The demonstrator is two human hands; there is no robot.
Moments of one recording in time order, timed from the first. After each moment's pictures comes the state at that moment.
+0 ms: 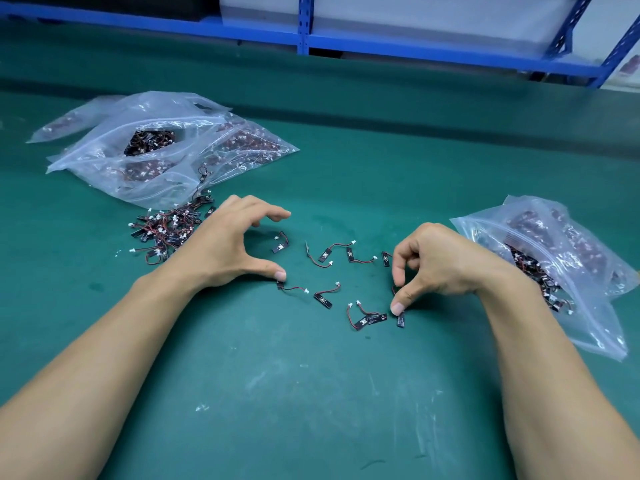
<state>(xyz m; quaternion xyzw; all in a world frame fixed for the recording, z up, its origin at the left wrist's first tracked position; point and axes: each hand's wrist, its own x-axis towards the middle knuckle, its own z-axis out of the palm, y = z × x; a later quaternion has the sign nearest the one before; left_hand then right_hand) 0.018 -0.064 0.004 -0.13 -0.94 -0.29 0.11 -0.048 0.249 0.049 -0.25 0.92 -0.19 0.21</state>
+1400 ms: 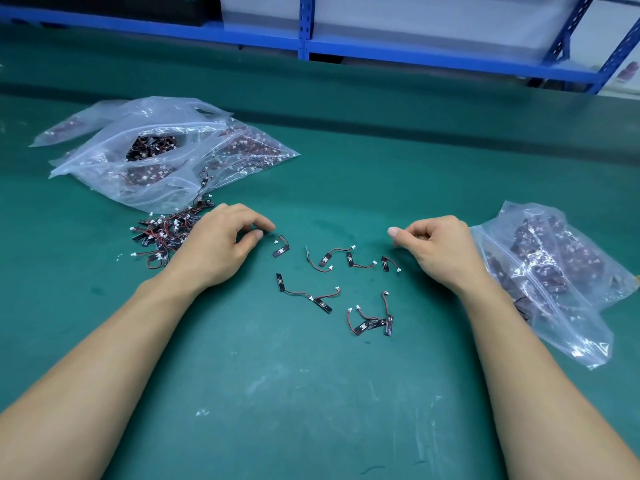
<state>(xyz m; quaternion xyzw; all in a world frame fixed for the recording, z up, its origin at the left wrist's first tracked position) 0.012 -0.067 -0.001 -0.05 -0.95 -0.26 0.17 -0.081 0.256 0.001 -0.12 0.93 -0.35 -0.06</state>
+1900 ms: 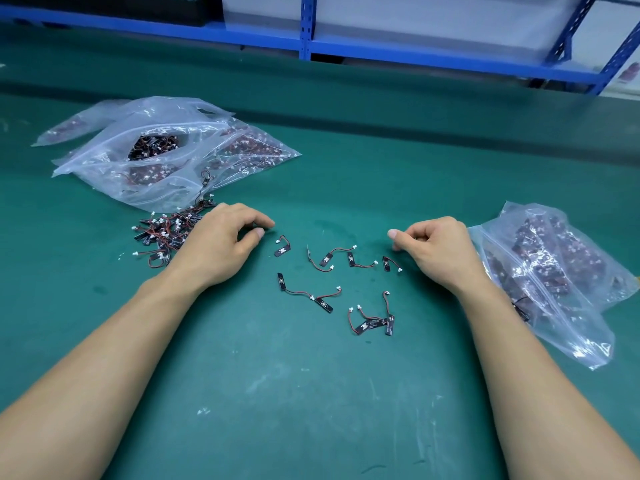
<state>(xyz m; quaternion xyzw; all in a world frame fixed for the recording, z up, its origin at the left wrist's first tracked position) 0.010 -0.069 -0.004 -0.03 -0.95 -0.25 0.16 -0.081 0.256 -0.002 -0.13 0.93 -0.34 -0.05</state>
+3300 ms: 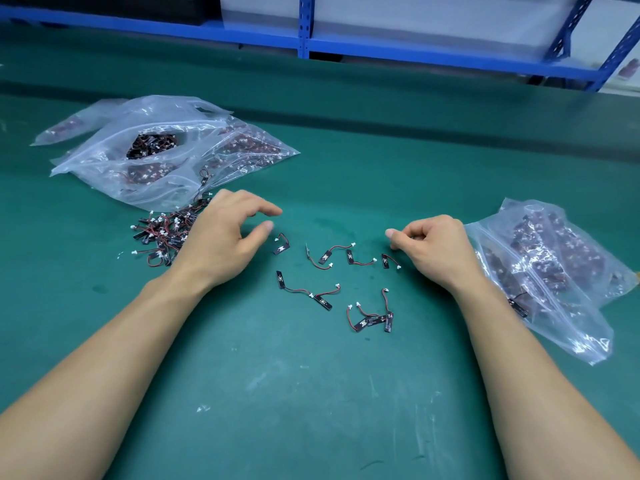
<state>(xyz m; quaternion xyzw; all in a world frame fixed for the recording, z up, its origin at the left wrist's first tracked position) 0.018 -0.052 0.010 -0.07 -0.93 -0.28 0.25 -0.078 0.253 -0.001 -0.12 0.93 -0.33 -0.05</state>
